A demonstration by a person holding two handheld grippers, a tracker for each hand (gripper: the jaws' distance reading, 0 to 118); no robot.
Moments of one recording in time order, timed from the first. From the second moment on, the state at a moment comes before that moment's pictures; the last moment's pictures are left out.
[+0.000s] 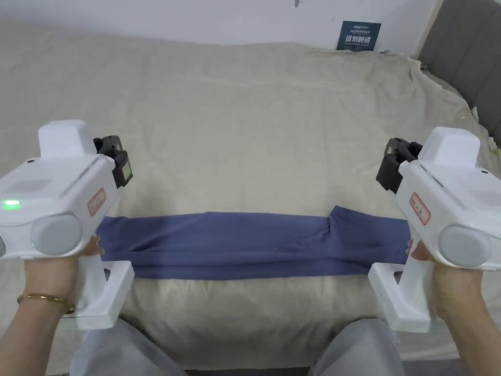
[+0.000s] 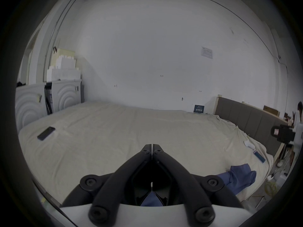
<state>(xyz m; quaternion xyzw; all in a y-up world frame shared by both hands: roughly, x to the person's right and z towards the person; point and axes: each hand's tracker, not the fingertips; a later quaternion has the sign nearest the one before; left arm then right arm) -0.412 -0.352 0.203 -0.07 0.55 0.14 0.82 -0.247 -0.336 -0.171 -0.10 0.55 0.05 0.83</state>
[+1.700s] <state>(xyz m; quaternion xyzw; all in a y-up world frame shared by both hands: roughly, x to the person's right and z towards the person) -0.529 -0.493 0.287 -0.25 0.37 0.53 0.72 -0.291 -0.378 -0.173 -0.15 0.54 0.11 0.82</state>
